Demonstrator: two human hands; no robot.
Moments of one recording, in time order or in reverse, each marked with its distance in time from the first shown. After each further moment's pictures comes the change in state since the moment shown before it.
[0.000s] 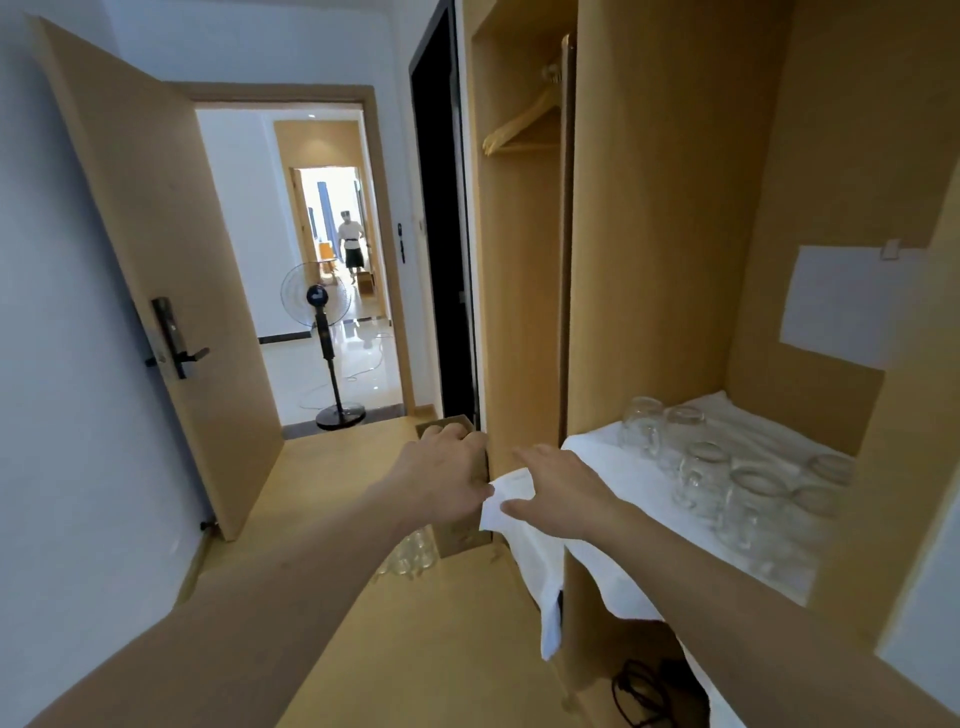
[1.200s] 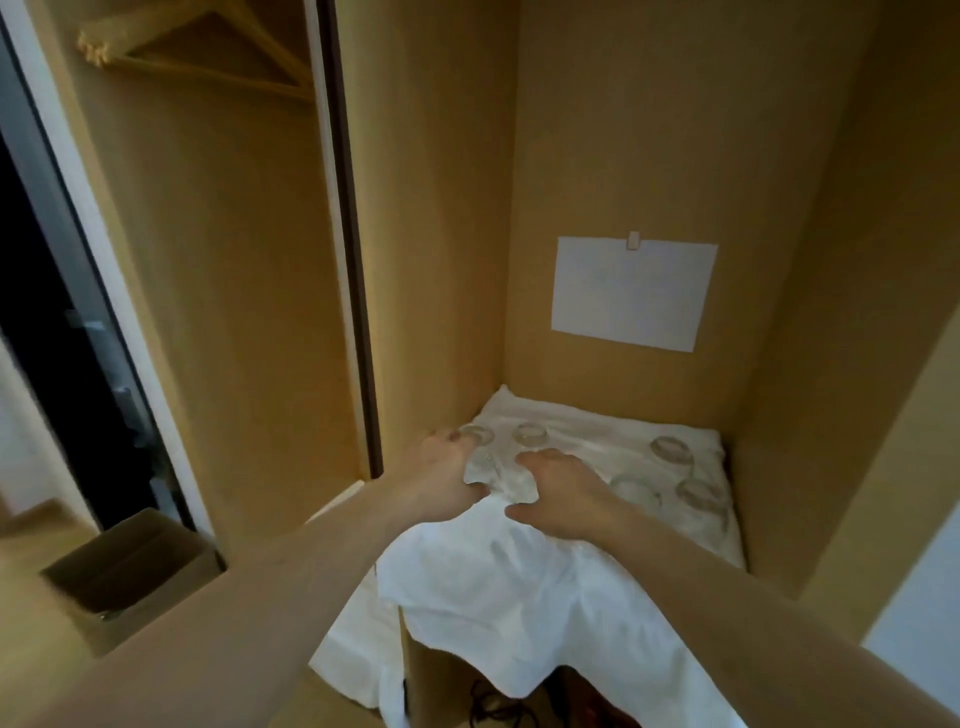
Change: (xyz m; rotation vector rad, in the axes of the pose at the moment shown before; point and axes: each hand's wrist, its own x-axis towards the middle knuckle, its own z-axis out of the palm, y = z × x) left_hand 0.341 0.040 0.077 -0.305 -0.123 0.751; right_hand 0.136 0.145 -0.031 -0.236 0.091 0.812
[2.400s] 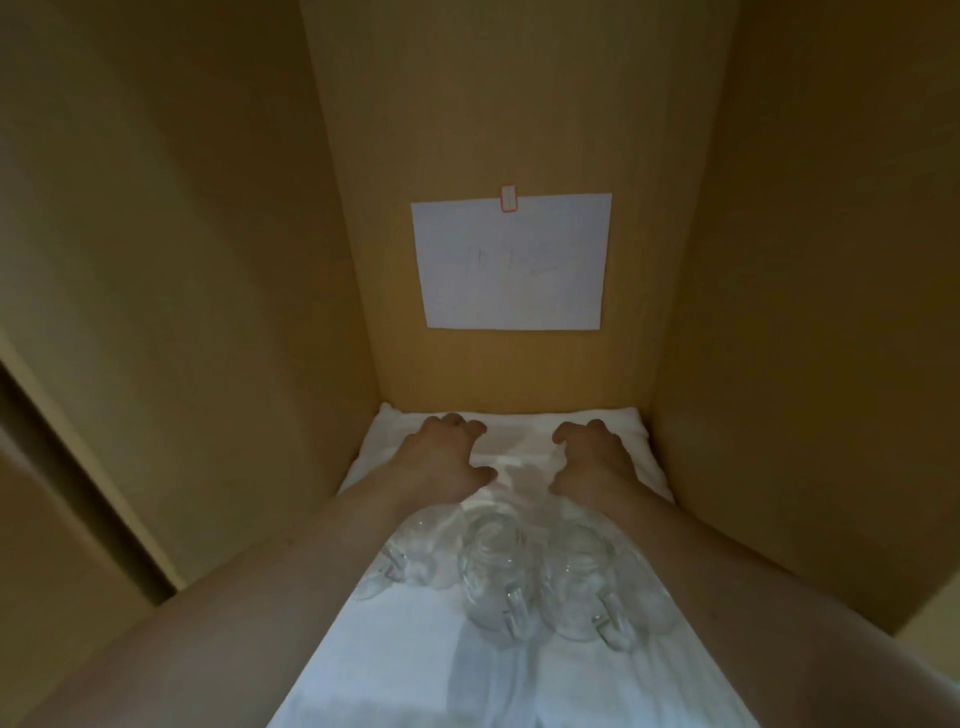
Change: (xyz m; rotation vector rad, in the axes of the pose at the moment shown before) left_hand 0.259 0.051 0.066 0.093 -0.188 0.291; right_hand 0.127 0.189 -0.004 0.197 0.141 0.618
